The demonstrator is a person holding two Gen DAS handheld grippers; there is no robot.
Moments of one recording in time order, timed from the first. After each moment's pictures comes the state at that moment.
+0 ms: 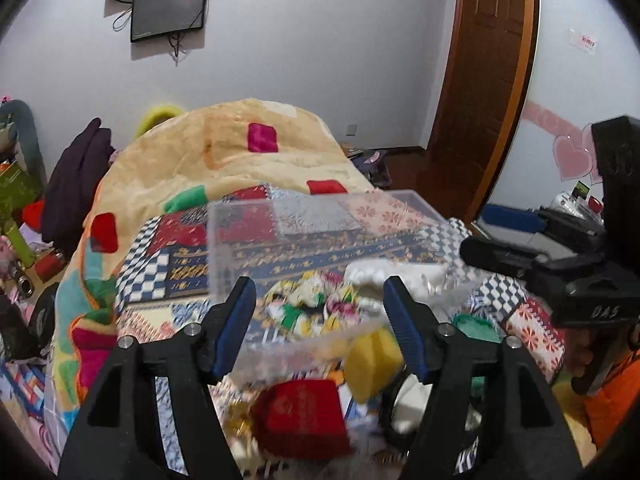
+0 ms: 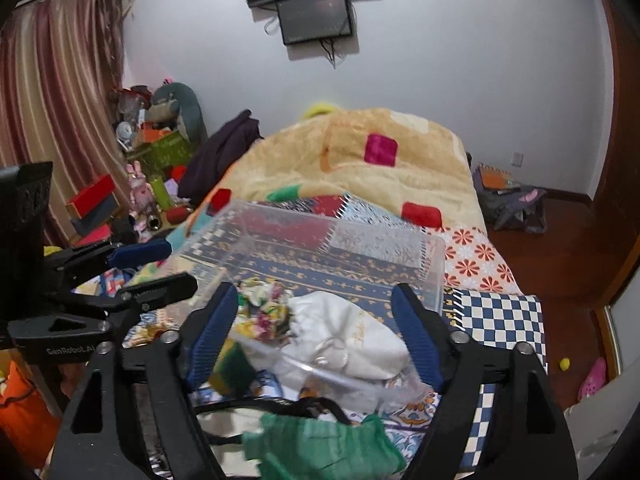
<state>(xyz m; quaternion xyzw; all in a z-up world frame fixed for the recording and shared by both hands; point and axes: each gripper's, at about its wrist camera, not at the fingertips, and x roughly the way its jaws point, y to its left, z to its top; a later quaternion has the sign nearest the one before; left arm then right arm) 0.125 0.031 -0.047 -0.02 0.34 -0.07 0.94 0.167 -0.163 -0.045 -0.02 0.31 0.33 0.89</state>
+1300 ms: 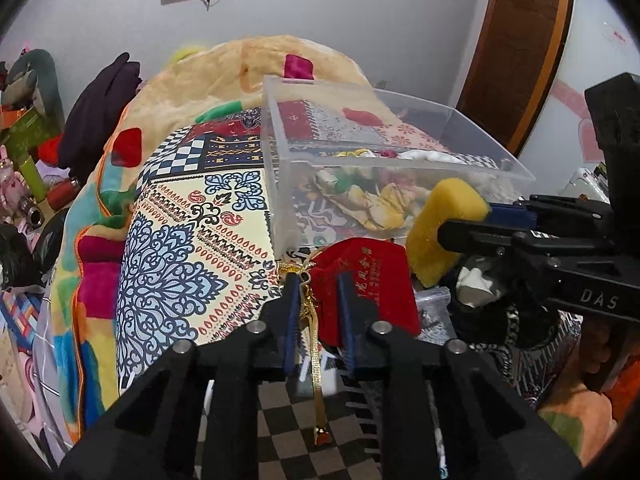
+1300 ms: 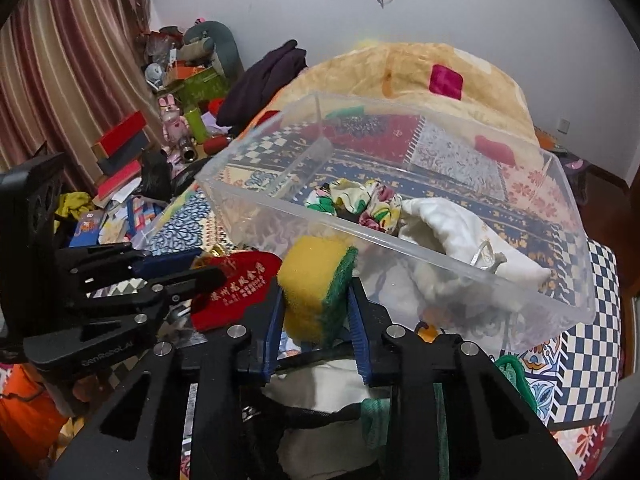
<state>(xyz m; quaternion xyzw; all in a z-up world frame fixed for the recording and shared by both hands) 0.080 0.061 -0.117 -0.05 0.41 -0.04 0.91 0.132 -0.102 -0.106 -0.06 0.40 0.38 0.83</state>
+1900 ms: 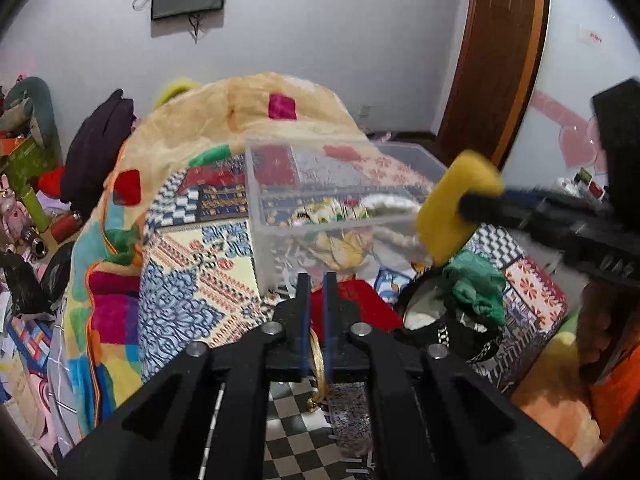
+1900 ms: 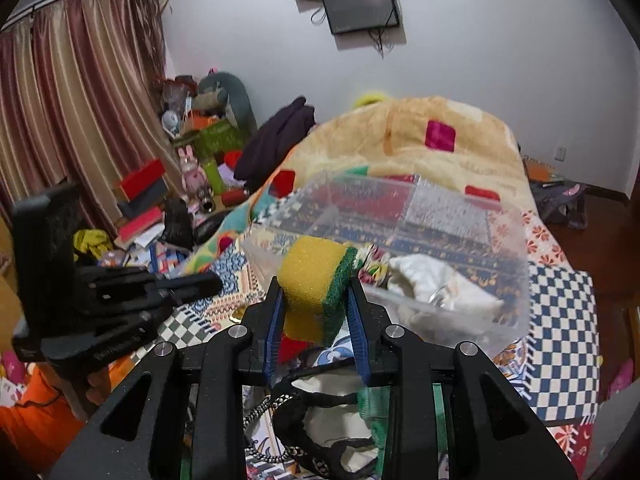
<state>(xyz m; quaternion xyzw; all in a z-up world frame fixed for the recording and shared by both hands) 0.063 0.049 -0.069 -0.03 0.37 -0.06 0.93 0.116 -0.136 -0.054 -0.01 0.33 0.40 0.86</state>
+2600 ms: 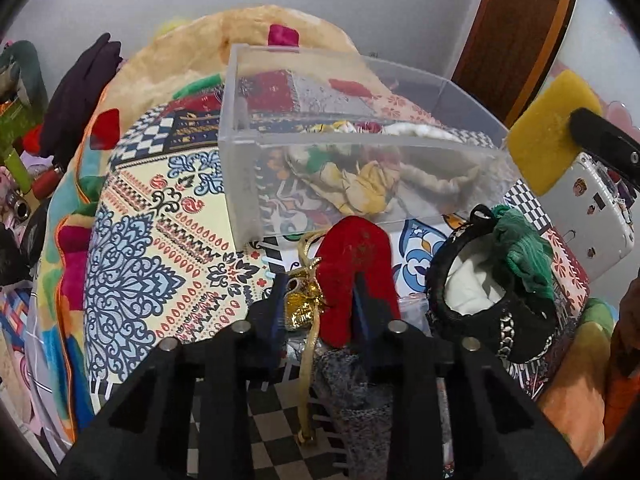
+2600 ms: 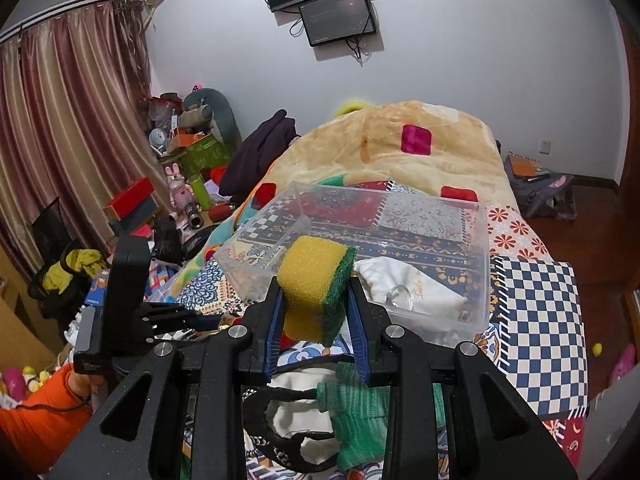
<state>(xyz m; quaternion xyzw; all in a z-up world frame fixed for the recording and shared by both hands) 0.103 0.046 -0.125 -0.05 0.45 -0.05 0.89 0.126 -0.163 -0.055 0.02 0.32 0.38 0.87</state>
